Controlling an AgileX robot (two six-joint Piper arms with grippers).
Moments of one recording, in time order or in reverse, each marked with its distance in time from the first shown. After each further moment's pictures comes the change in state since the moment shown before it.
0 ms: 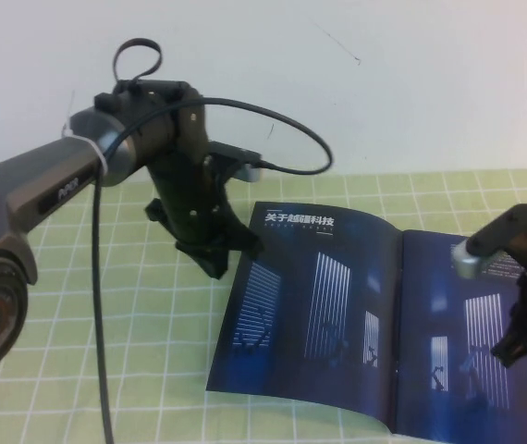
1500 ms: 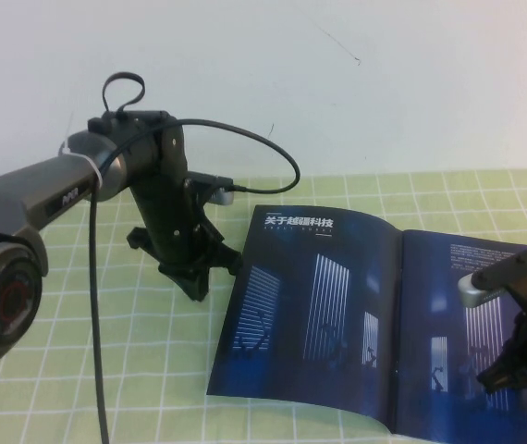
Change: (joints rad) right arm -0.038 0.109 0.153 0.053 -0.263 0.097; left arm 0.081 0.102 0.002 -0.011 -0.014 -0.037
